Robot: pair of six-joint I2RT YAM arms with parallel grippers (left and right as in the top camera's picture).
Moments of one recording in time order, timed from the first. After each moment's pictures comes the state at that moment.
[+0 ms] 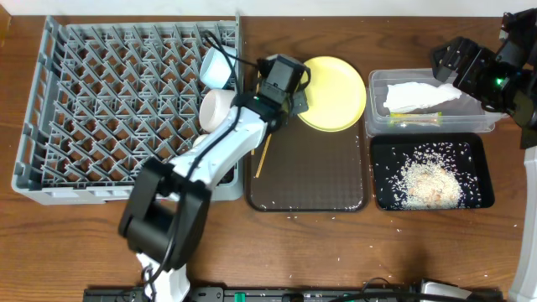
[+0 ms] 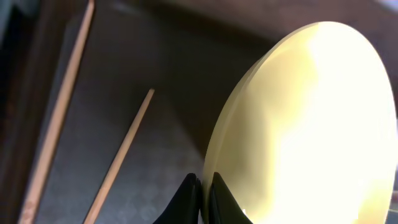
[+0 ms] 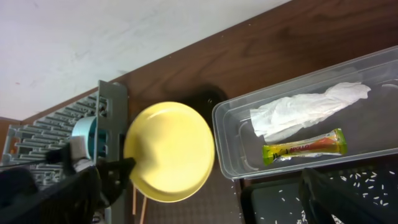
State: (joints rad) left arm -0.54 1.92 1.43 -0.37 -0.06 -0.74; right arm -0.17 1.44 1.68 -0.98 -0.37 0.35
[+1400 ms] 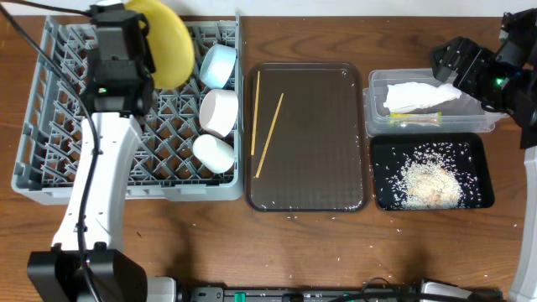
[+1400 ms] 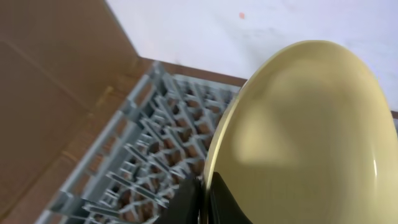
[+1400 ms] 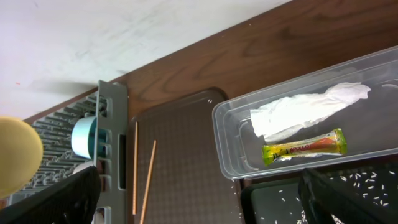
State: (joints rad) left arm 0.03 1.57 1.42 -0.41 -0.47 -0.05; right arm -0.17 1.44 1.68 -0.98 -0.37 0.35
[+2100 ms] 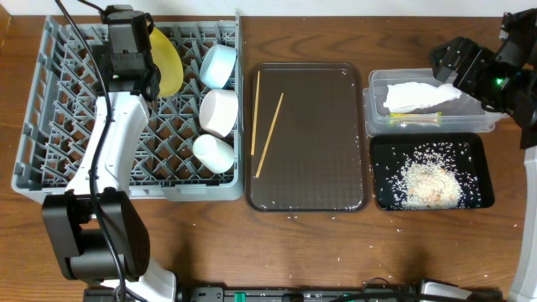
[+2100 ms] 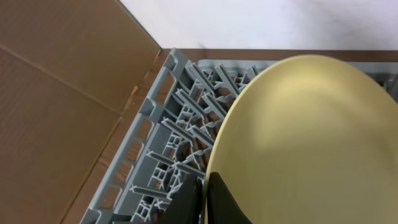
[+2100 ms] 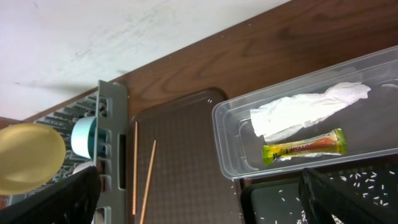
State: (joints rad) left arm 0.05 1.76 1.42 -0.29 -0.59 0.14; right arm -0.17 1.44 1.68 -0.98 -0.37 0.35
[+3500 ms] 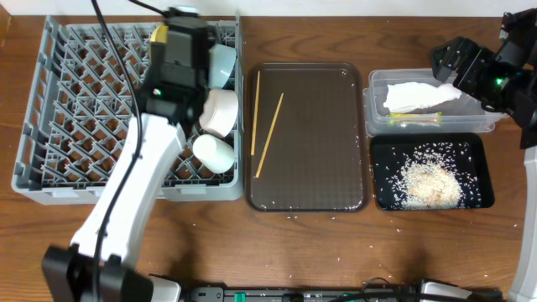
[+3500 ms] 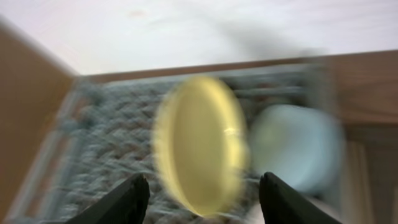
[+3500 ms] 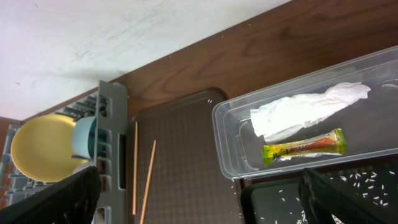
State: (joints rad) left arm -0.27 1.56 1.46 -0.56 -0.46 -0.04; right arm -0.17 1.44 1.68 -0.98 -0.37 0.35
